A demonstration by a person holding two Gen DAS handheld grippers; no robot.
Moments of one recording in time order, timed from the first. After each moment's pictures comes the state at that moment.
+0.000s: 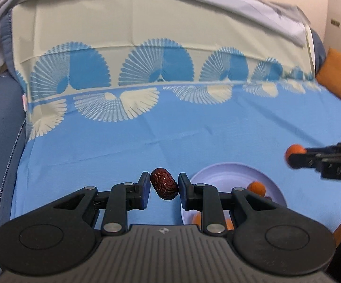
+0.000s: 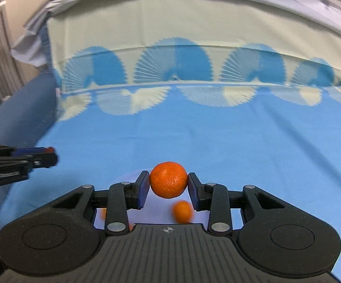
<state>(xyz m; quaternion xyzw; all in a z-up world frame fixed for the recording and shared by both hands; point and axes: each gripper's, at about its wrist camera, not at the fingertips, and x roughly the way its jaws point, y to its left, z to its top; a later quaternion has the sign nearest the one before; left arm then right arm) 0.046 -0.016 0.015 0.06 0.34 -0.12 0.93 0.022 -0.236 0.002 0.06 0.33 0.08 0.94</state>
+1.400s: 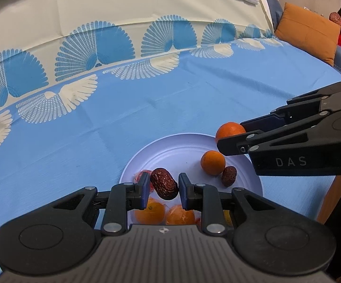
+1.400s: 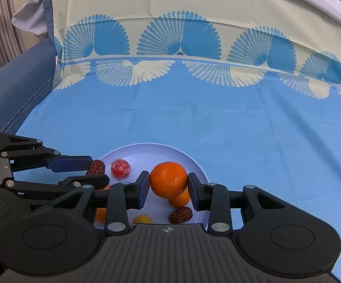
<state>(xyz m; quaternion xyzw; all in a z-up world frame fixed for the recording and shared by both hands) 0.047 -0.086 -0.035 0.14 0.36 -0.22 0.90 0.036 -0.217 -0.024 0.01 0.37 0.10 0.92</state>
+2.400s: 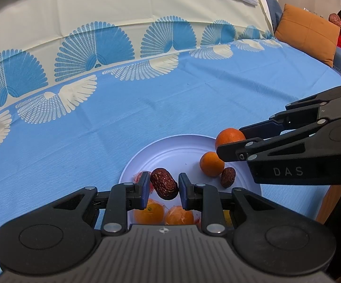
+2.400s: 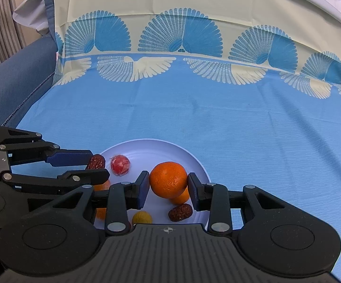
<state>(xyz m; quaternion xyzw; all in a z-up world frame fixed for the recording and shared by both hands) 0.046 -0.086 -0.033 0.13 0.36 -0.22 0.90 0.035 -0.215 -0.026 0.00 0.38 0.10 0.92</state>
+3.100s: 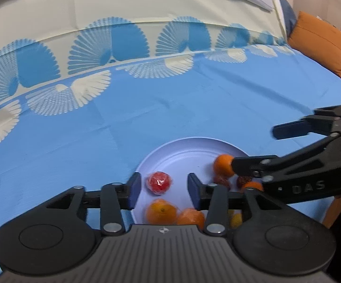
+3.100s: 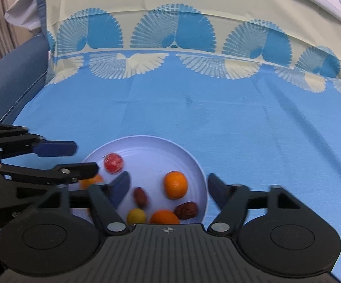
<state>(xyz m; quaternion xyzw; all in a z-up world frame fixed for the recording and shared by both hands) 0.056 -0.073 -0.029 0.11 0.36 -0.19 0.90 0.038 -0.218 -0.028 0.00 0.38 0.08 0.92</state>
